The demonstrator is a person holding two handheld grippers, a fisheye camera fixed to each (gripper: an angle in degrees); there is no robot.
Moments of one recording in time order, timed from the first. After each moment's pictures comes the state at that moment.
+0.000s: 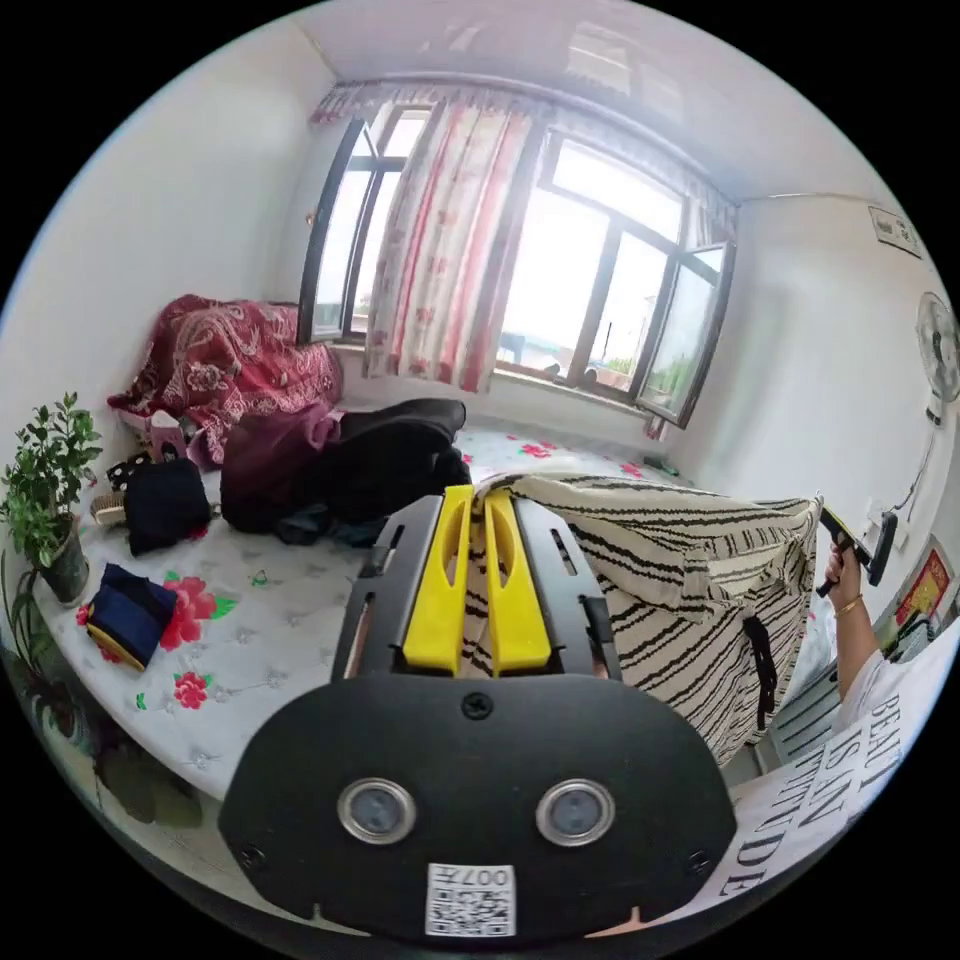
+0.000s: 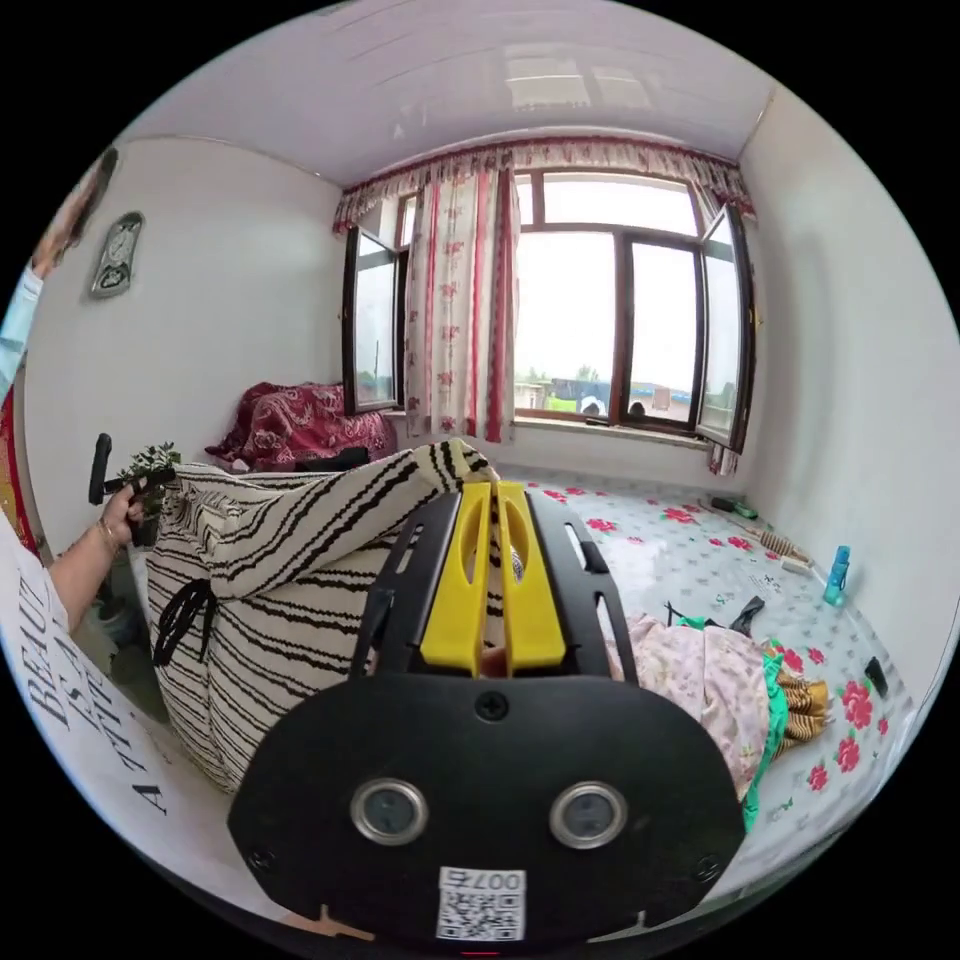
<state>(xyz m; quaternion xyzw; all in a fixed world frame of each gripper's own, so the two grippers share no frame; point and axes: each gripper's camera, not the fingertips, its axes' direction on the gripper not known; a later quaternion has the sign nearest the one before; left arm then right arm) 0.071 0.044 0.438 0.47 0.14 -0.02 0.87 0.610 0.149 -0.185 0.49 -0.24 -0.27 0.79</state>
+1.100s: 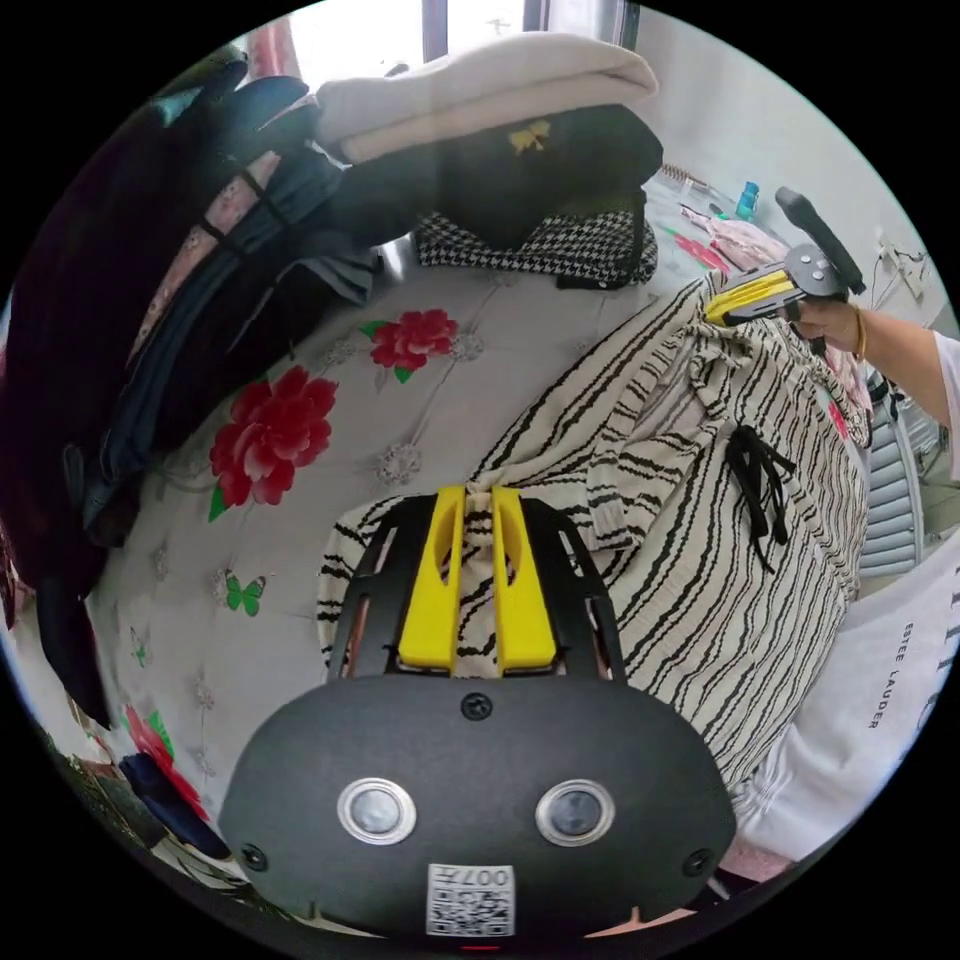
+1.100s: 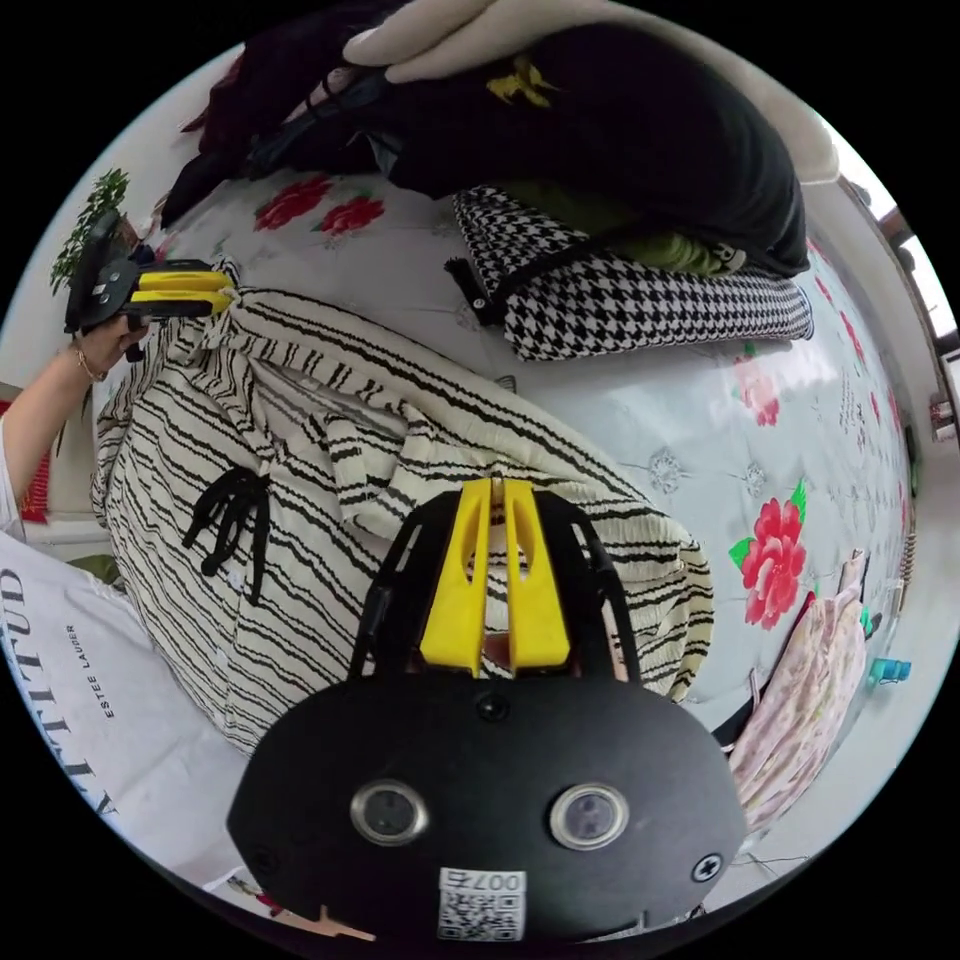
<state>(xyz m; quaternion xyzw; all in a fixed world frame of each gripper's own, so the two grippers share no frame) 0.127 -0.284 0.768 0.12 0.08 0.27 0.95 0.149 -0.059 0.177 -0.01 -0.08 -0.51 0.86</state>
